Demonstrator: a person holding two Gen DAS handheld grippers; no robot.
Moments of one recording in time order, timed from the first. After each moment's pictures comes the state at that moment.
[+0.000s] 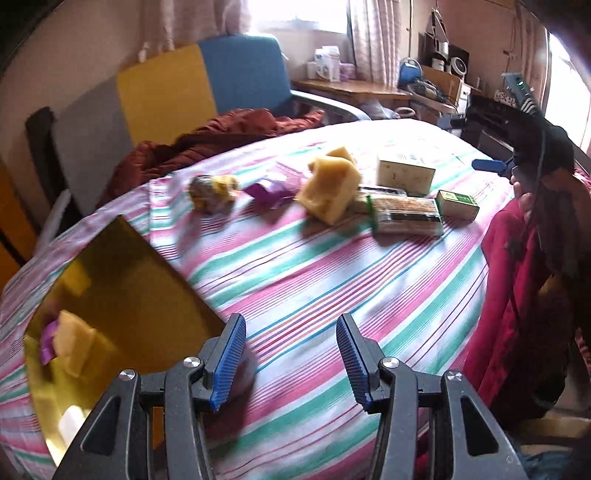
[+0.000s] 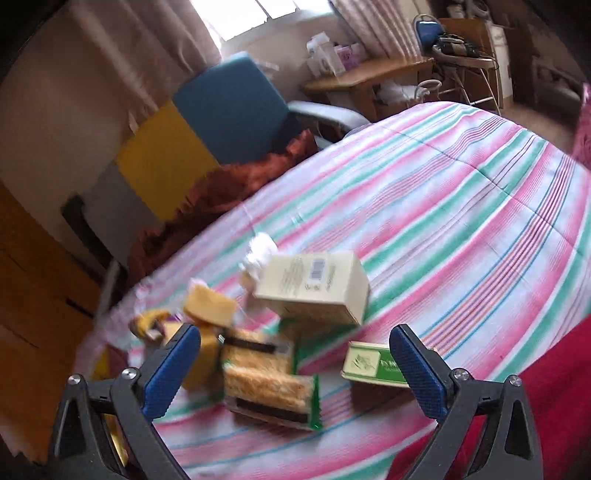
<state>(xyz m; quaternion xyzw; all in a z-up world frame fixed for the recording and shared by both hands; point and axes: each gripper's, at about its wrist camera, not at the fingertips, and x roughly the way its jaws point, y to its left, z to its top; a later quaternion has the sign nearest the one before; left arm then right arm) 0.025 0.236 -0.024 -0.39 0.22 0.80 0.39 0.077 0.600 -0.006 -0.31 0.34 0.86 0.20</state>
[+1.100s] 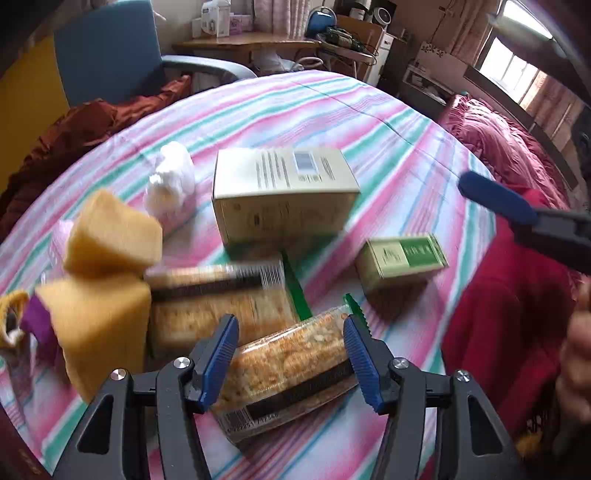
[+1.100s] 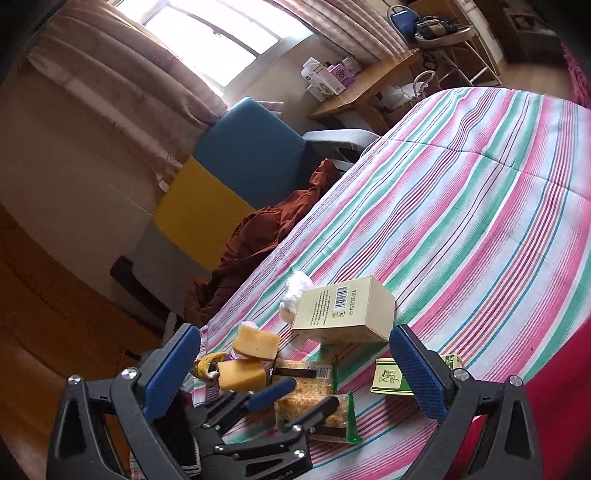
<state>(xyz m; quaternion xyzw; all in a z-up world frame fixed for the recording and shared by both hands) 0.008 0.468 -0.077 -0.46 0.26 0.66 0.54 0.103 0.623 -0.010 -0.21 0.44 0.86 0.15</state>
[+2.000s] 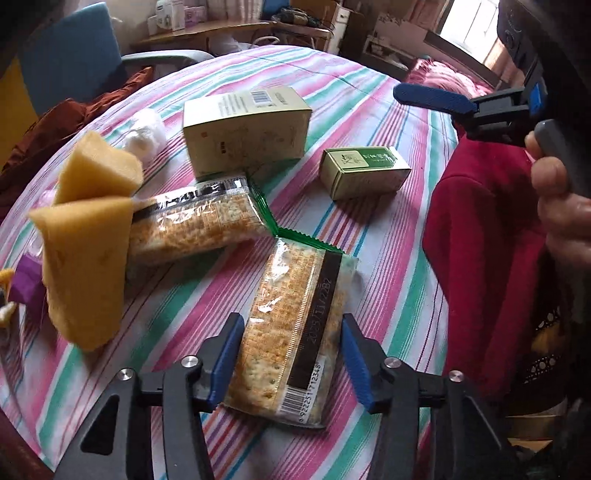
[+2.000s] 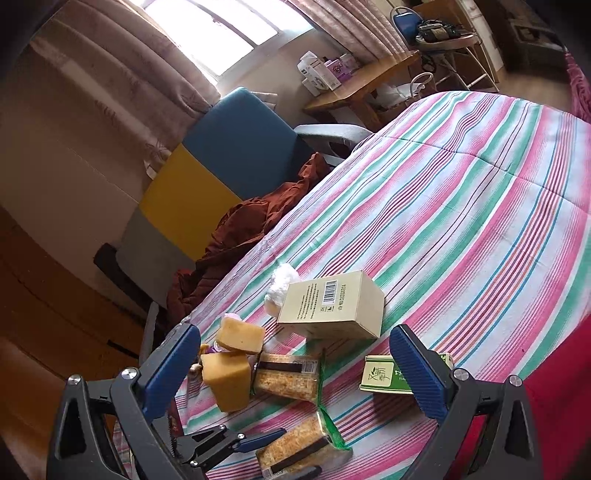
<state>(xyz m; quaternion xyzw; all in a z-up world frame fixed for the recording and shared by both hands) 0.031 0.415 -0.089 -0.45 0.31 0.61 0.58 0.096 0.618 -0.012 -0.24 0.42 0.86 0.17</state>
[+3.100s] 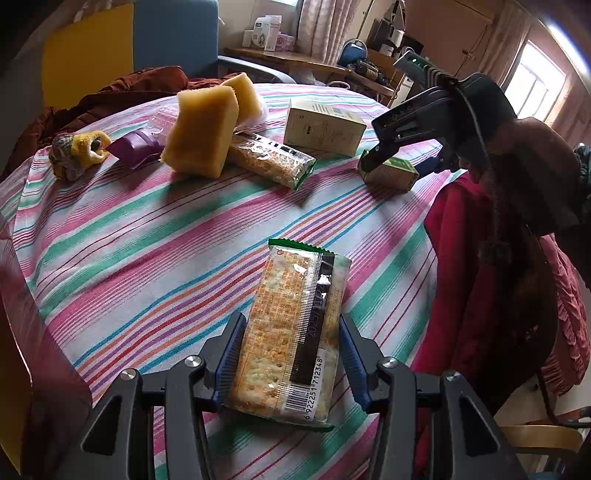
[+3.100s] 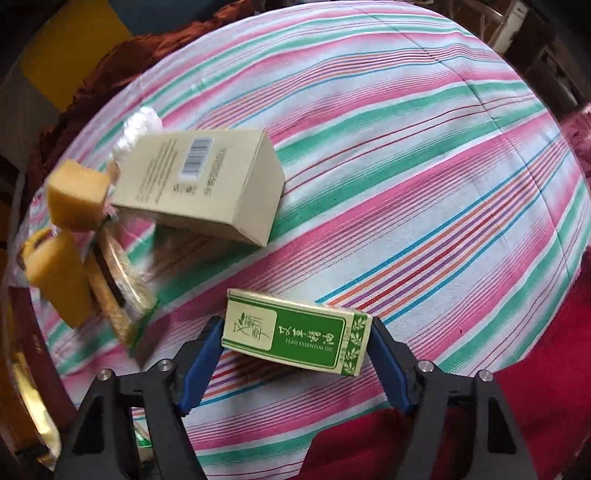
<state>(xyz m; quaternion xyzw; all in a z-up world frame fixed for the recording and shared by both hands) 0.043 0.295 -0.091 -0.45 0.17 0.71 0.51 0.036 0.637 -0.083 -0.60 0.29 0.70 0.24</state>
